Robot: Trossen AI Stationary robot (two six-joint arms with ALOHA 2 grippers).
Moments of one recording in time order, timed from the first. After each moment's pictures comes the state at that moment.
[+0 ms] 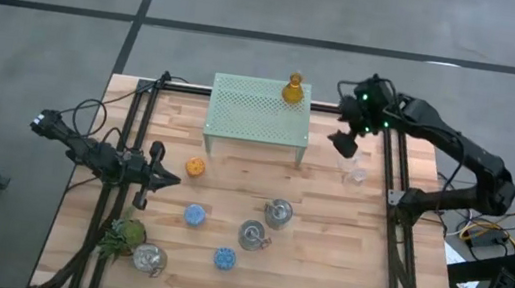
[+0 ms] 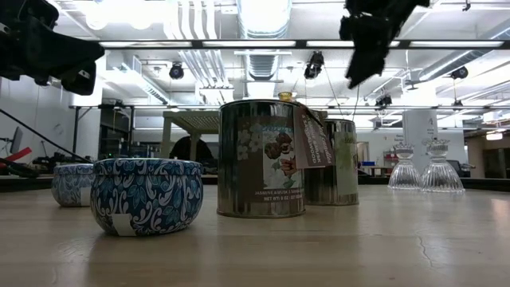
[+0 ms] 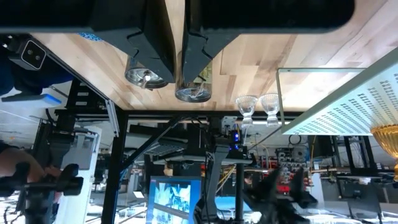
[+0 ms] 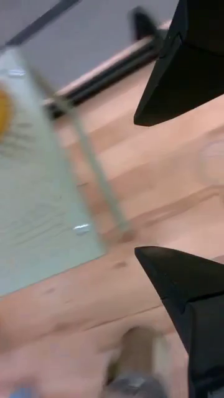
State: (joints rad) left arm -0.45 0.05 0.03 0.03 -0.39 -0.03; right arm -0.60 1.24 1.23 -0.96 -0.12 -0.12
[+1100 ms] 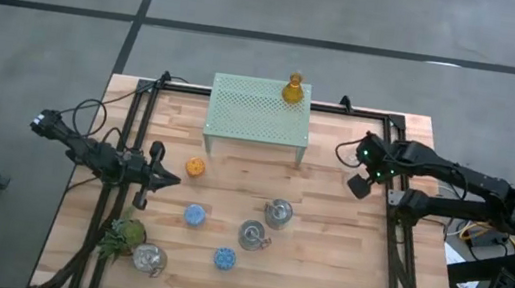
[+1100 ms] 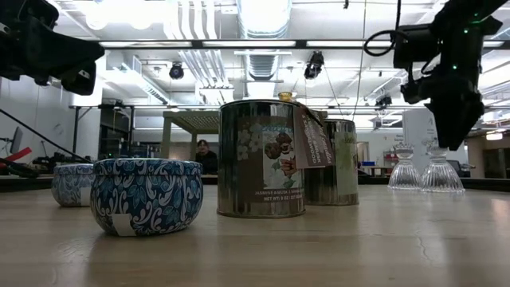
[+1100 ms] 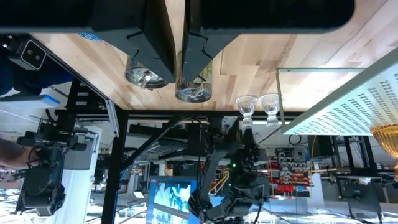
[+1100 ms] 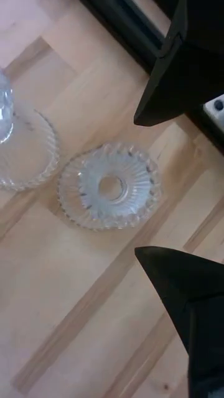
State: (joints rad) left arm -0.44 0.05 0.03 0.03 -0.39 -0.03; right arm -0.49 0.96 0.65 -1.07 0.03 0.37
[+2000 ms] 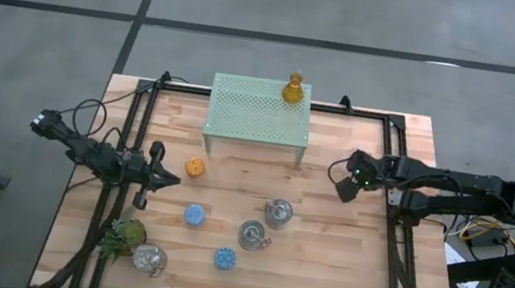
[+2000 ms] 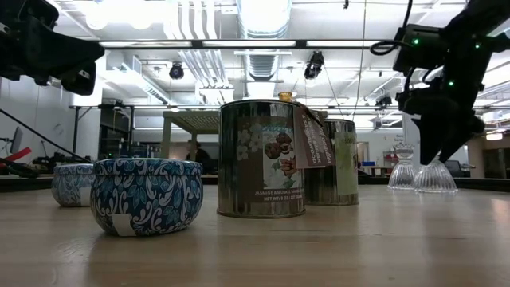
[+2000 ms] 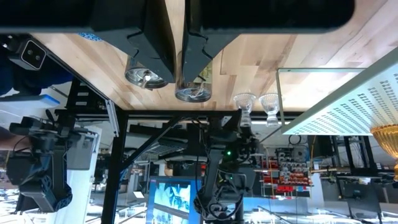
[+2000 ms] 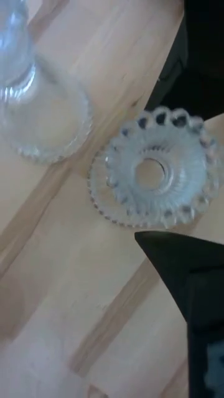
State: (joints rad) left arm -0.45 0.05 0.03 0.03 -0.39 -0.03; right arm -0.28 0.96 0.50 -0.77 0.16 0.65
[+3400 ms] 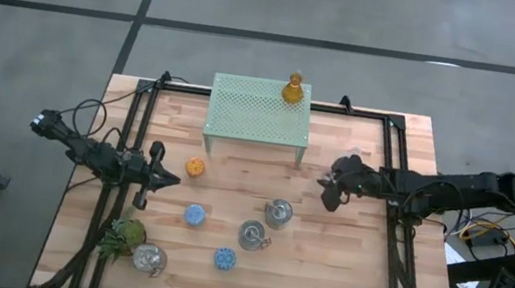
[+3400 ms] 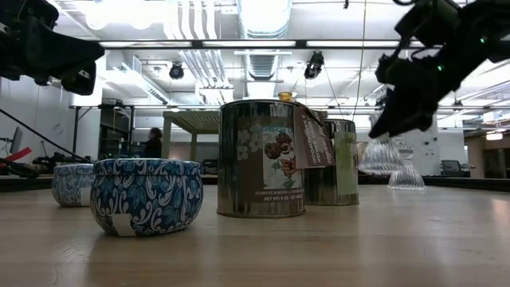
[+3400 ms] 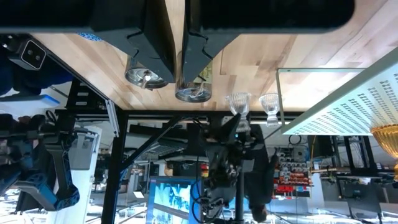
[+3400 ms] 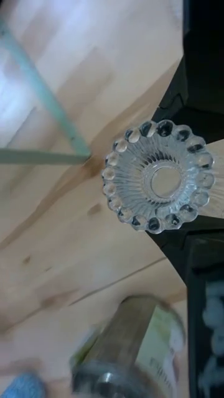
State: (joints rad) left arm -0.45 0.05 0.03 0.03 -0.39 -0.03; right arm -0.05 0.96 0.43 -0.22 0.26 0.49
